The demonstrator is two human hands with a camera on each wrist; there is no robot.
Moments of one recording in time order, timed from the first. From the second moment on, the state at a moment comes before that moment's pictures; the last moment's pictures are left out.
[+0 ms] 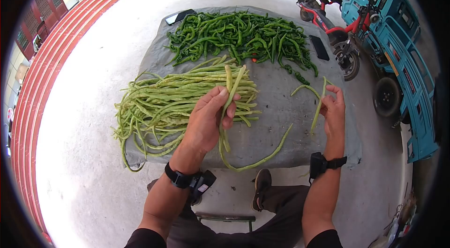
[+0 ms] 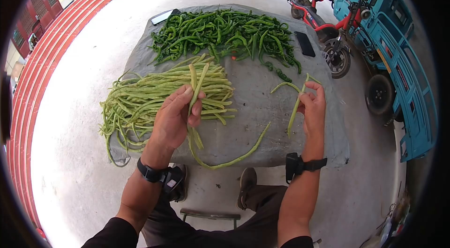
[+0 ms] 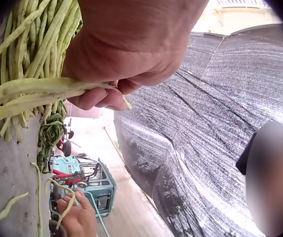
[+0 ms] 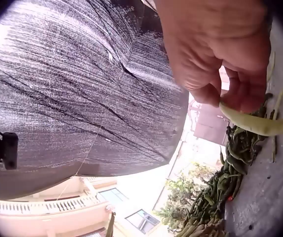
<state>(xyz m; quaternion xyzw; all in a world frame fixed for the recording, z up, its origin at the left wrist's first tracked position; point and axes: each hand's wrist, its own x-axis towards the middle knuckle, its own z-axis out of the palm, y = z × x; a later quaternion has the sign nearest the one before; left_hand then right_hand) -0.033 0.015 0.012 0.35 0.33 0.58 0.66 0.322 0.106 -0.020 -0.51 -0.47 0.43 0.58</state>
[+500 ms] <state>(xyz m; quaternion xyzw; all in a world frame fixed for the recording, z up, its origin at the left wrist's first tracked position) -0.022 0.017 0.009 0.34 0.32 0.59 0.66 0.306 0.104 -0.002 -0.38 -0.52 0.43 0.63</state>
